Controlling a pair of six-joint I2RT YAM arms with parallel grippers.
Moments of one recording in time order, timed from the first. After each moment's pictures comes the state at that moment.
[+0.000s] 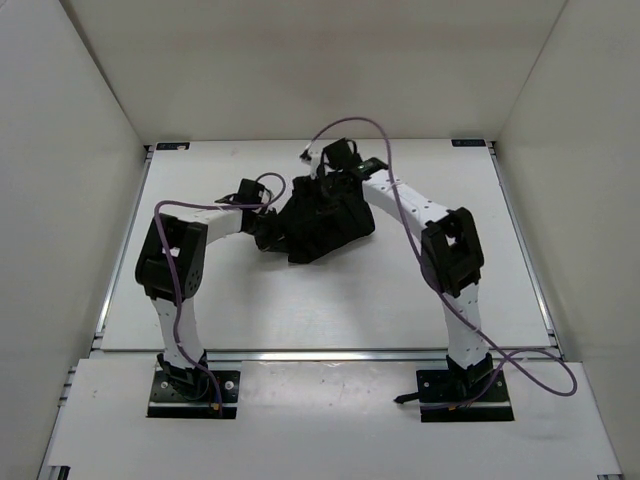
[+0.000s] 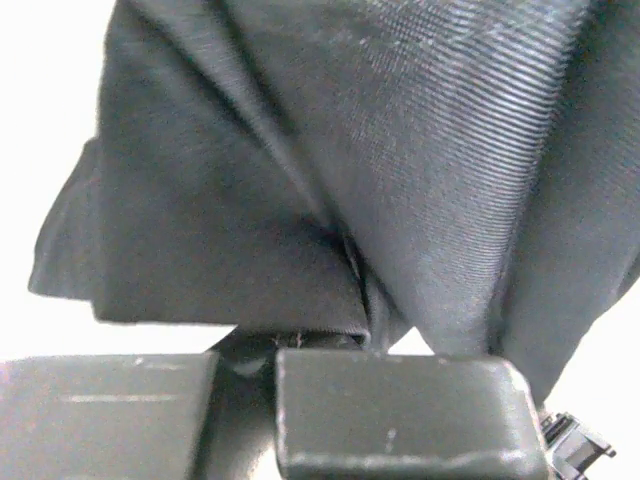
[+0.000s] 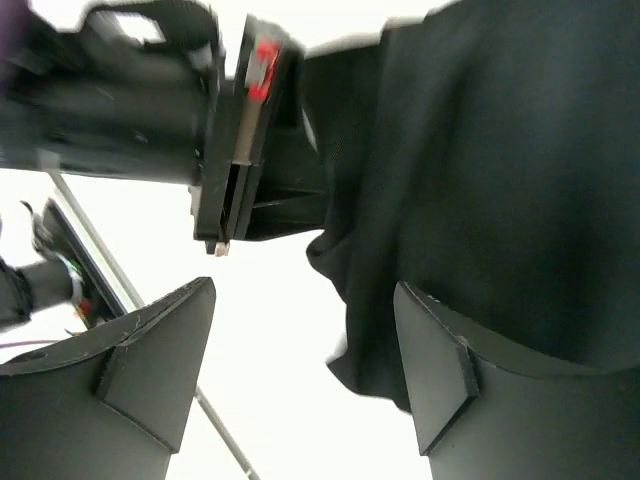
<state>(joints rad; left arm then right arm) -0.30 1.95 1.20 -0.35 0.42 -0.61 0.59 2.16 1.86 -0.64 -0.58 0.21</state>
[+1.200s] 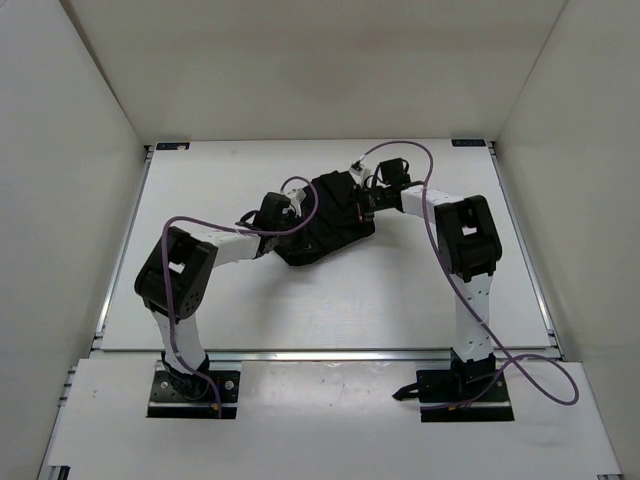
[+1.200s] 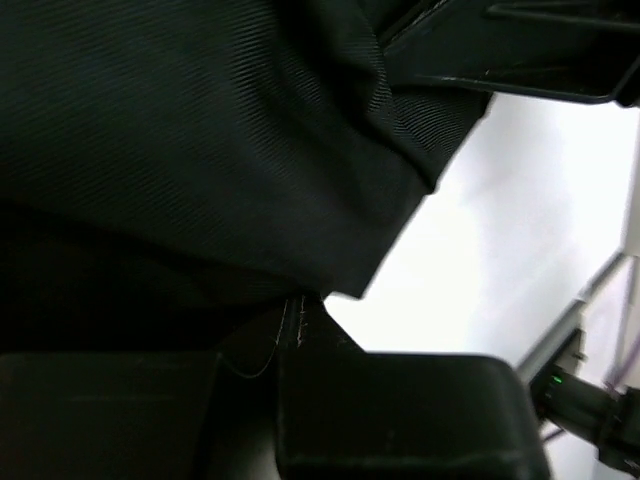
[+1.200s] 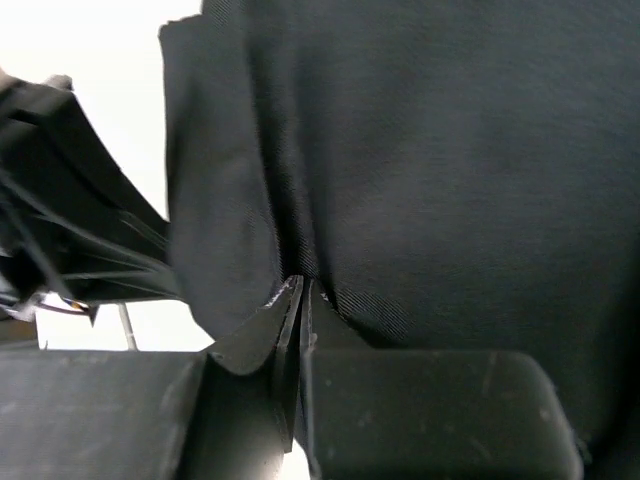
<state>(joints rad) -0.50 1.83 1.01 0.08 0.38 -0.61 0.28 2.18 1.52 -0.19 -0.97 0.16</state>
